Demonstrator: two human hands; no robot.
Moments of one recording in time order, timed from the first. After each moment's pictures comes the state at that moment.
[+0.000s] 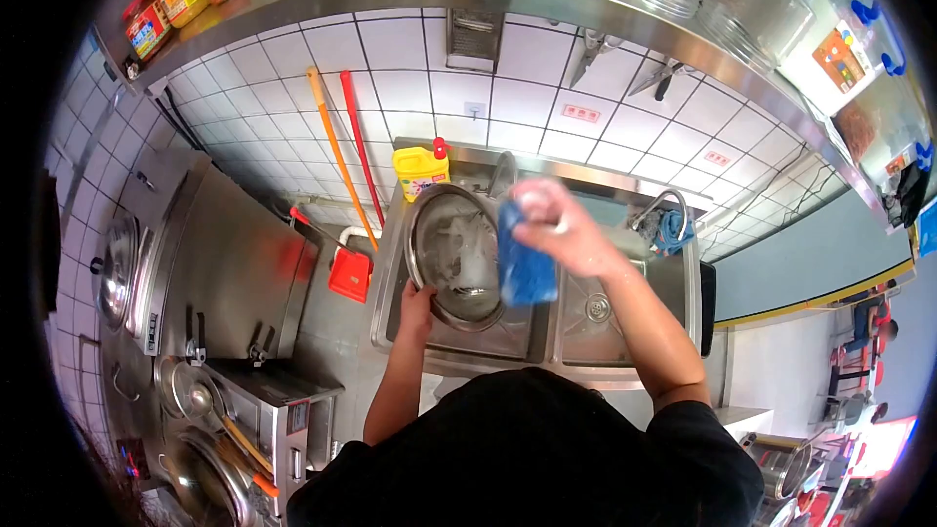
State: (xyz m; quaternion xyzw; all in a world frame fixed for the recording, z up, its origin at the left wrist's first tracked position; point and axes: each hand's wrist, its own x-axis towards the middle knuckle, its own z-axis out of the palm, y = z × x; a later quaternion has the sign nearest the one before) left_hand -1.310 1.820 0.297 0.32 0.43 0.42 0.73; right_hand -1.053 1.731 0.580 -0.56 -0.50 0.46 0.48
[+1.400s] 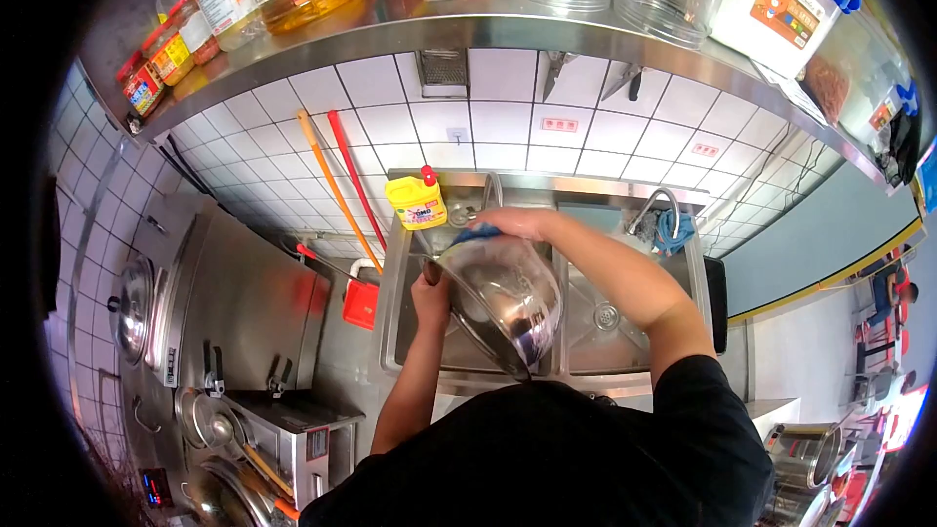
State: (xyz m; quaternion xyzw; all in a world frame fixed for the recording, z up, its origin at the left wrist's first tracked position) left_hand -1.246 1.837 0.348 0.52 0.47 0.44 0.56; right_hand -1.011 1.827 0.496 -0.57 -0.52 0.58 0.25
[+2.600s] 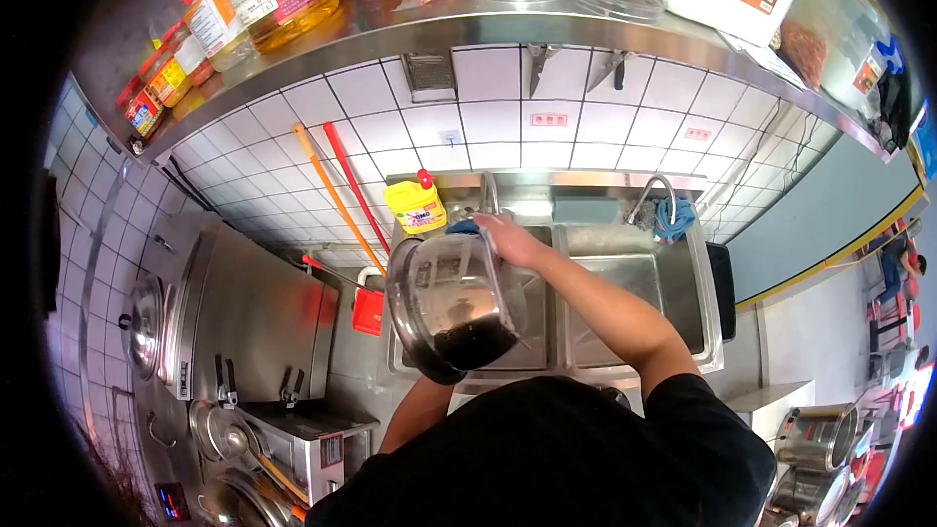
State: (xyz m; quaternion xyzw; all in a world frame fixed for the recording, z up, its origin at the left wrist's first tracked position) left_hand -1.262 1.779 0.319 0.60 0.25 0.09 0.76; right_hand -1.041 1.776 0.472 -0.63 -0.53 0.39 0.41
